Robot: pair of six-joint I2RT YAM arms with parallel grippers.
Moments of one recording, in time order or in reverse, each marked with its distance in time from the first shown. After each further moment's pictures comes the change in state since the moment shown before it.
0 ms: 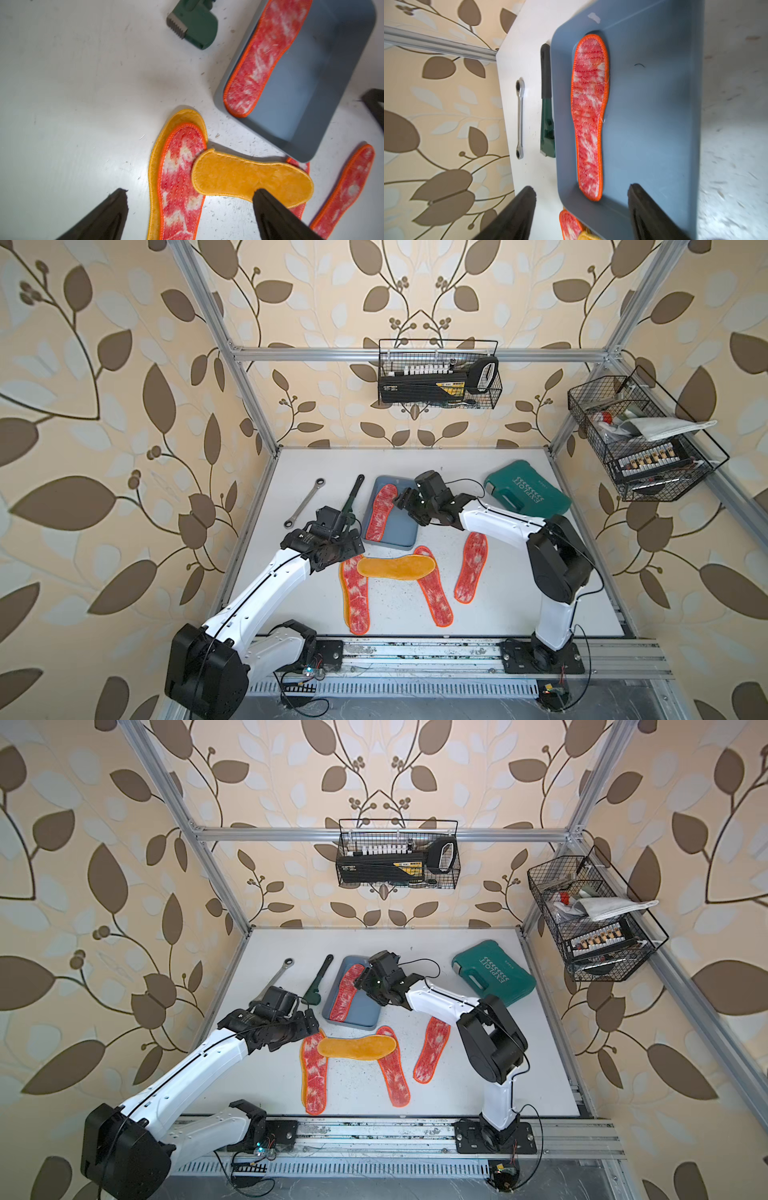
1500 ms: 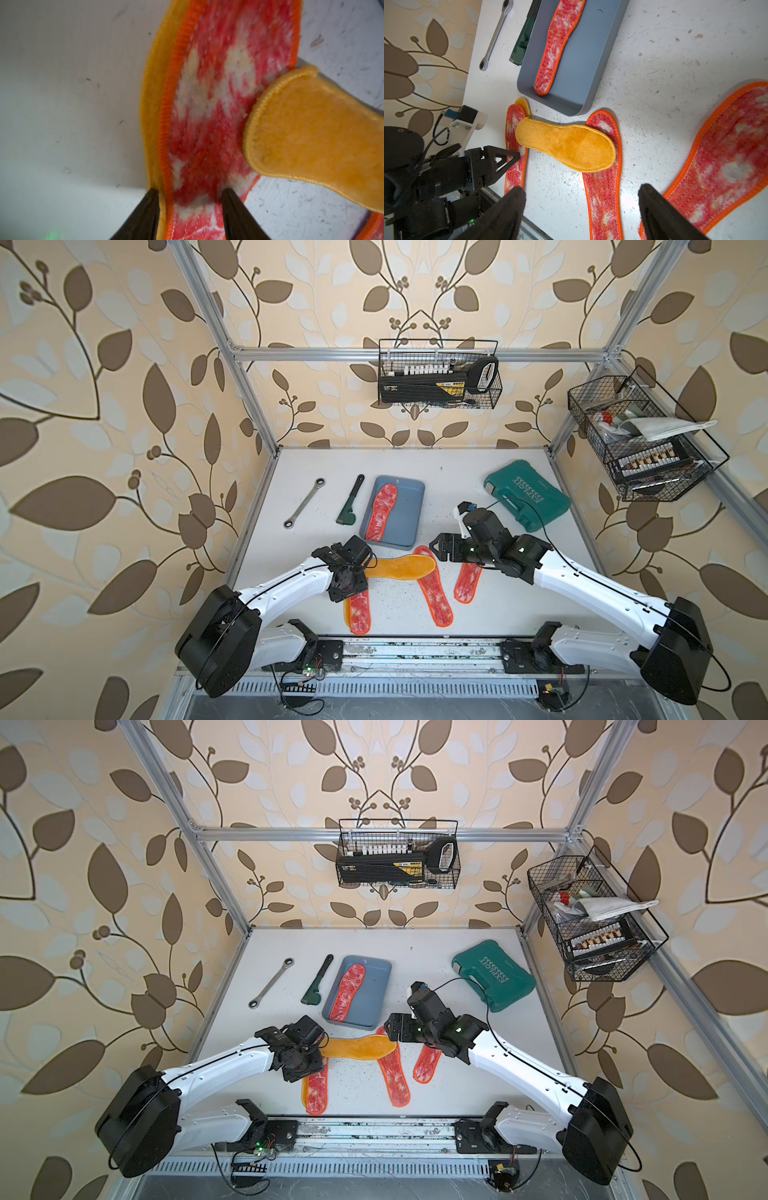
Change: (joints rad) left arm -0.225 0.140 -0.199 0.080 0.030 -0.210; right arm 0.063 -0.642 -0.462 -0.296 0.040 -0.385
